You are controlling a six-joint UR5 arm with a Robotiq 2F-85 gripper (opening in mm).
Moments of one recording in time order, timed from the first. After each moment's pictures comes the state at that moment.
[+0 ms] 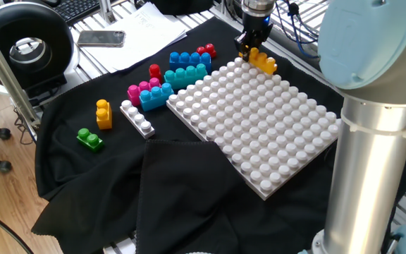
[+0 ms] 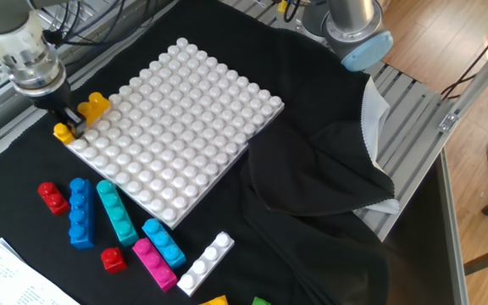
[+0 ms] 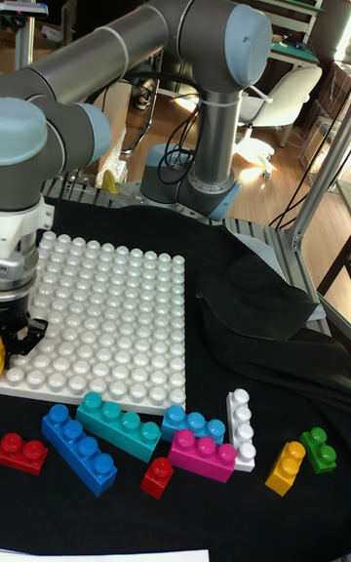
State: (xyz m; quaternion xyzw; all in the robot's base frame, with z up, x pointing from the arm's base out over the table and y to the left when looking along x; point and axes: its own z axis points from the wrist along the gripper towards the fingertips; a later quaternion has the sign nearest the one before) arm 0.633 -0.226 0.029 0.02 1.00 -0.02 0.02
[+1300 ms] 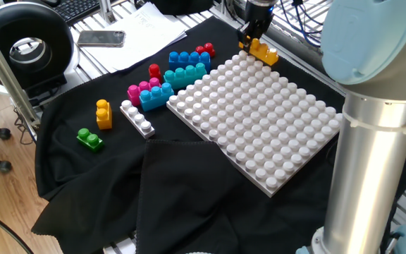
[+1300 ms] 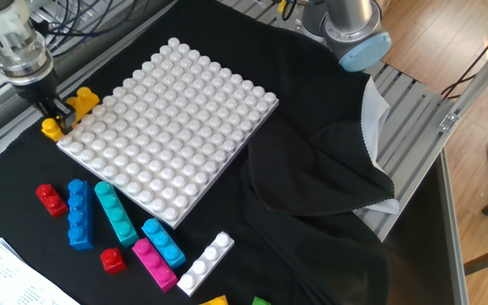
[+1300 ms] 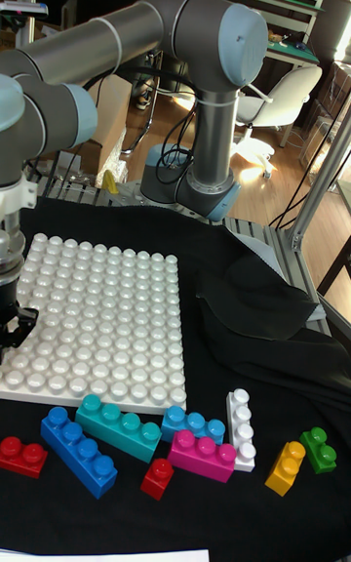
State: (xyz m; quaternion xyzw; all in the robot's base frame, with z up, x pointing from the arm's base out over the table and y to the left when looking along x) arm 0.643 -0.237 0.054 -0.01 1.00 0.01 0.03
